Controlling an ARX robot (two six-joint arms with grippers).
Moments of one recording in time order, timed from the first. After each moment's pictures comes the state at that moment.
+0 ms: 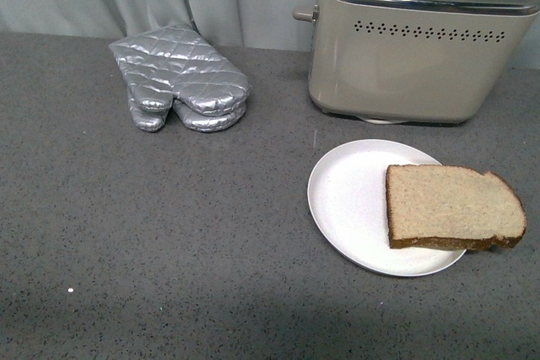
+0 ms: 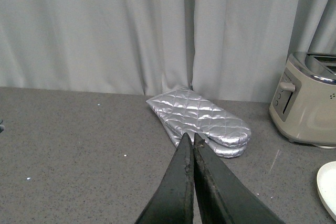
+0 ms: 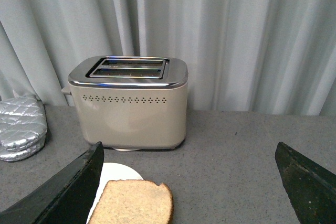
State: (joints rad) left arm 0.00 0.36 0.02 0.36 0.00 -0.01; right arm 0.00 0.00 0.00 0.00 0.00 0.00
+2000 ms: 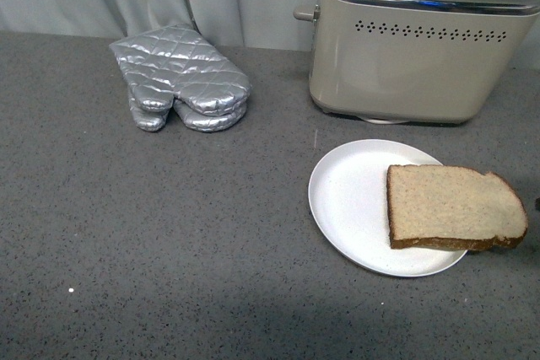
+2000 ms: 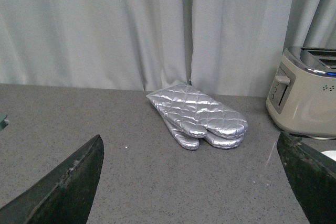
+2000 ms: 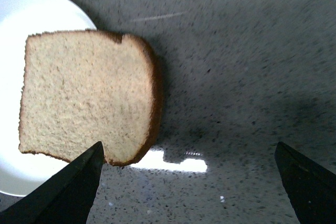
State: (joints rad) left arm 0.00 0.00 0.02 0.00 0.00 -0.01; right arm -0.17 1.73 0.58 0.15 -0.27 0.02
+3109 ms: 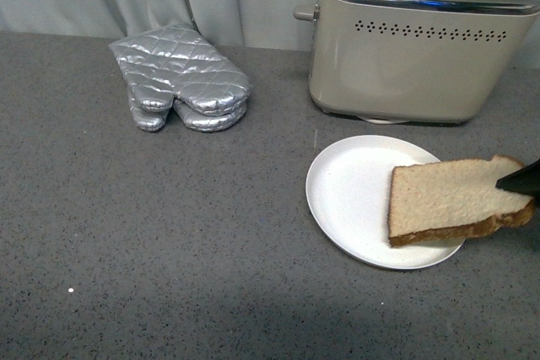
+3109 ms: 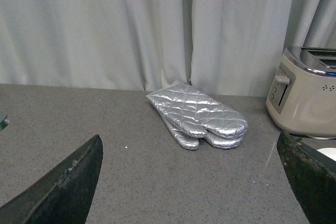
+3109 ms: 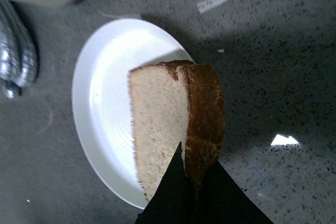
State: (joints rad) left arm 0.00 0.00 0.02 0.00 0.00 -0.01; right arm -0.11 1.84 0.72 0.11 -0.49 0.48
